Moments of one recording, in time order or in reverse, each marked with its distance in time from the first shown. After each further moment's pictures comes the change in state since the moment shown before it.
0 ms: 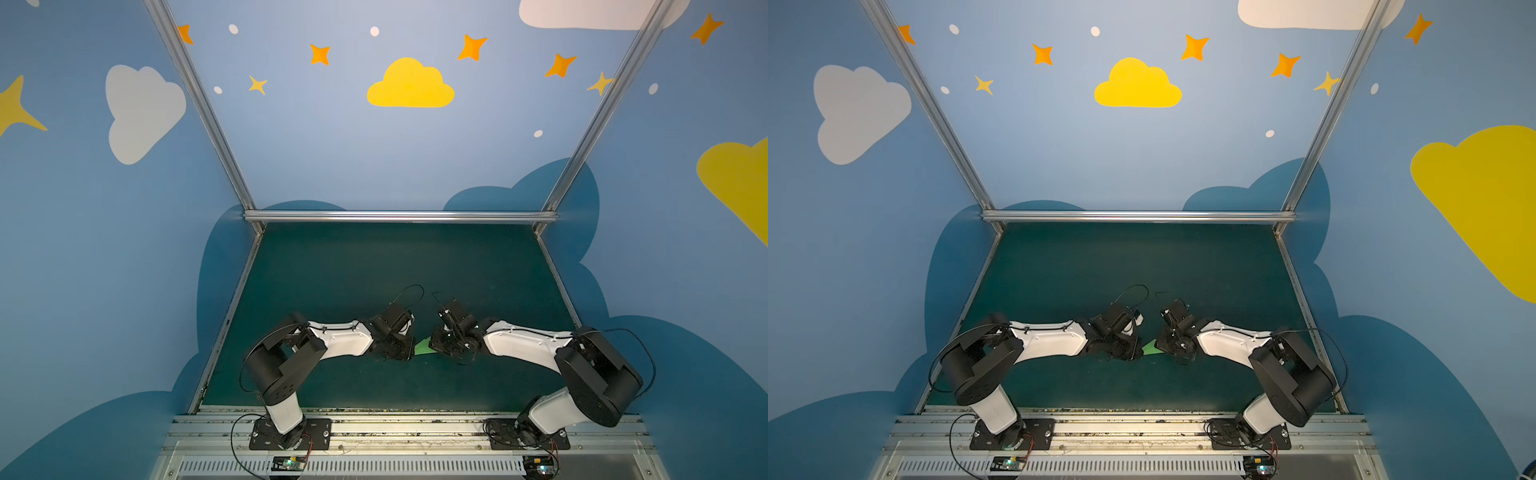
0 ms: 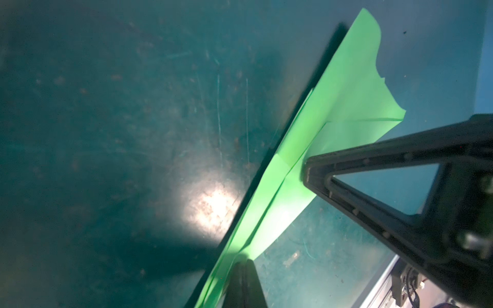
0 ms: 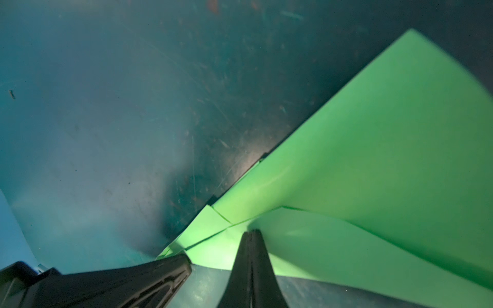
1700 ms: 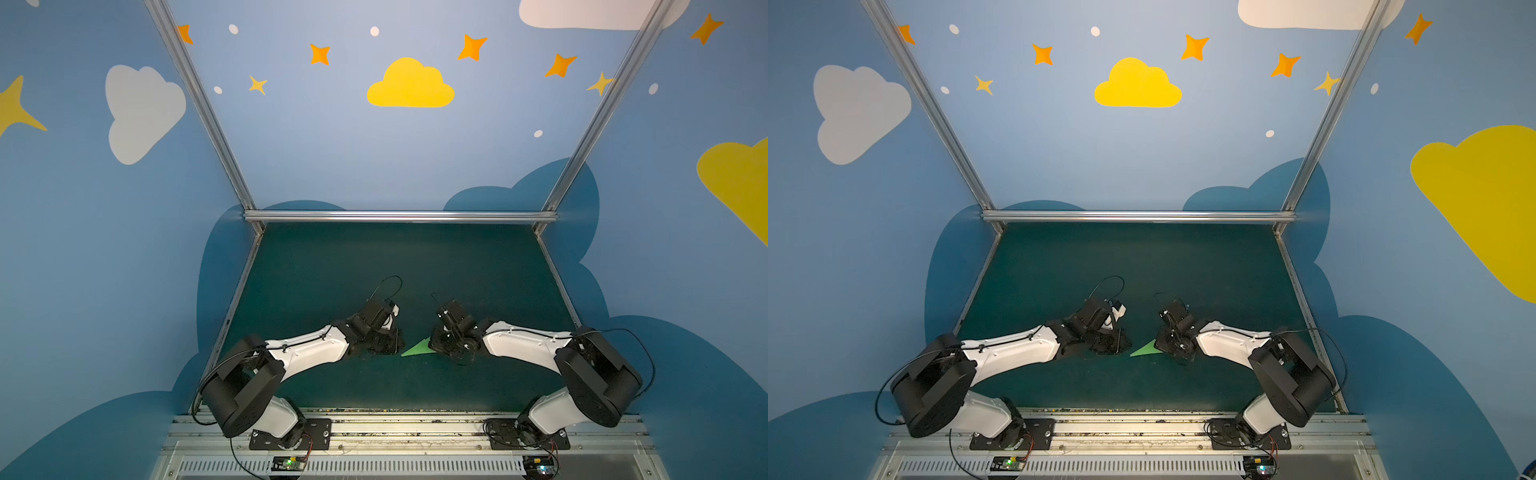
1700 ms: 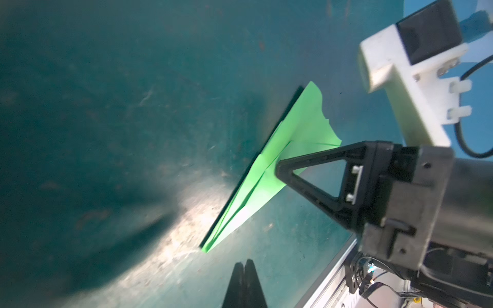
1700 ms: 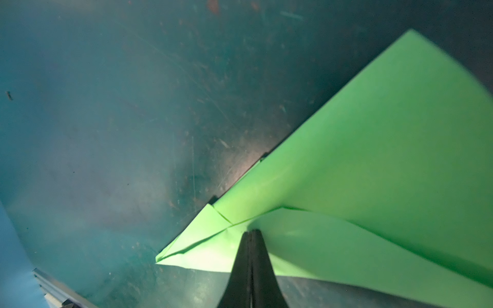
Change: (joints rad) left arm 0.073 -0.248 -0.101 -0.021 0.027 -0.077; right arm 0.021 0.014 0.006 -0.003 0.013 0.024
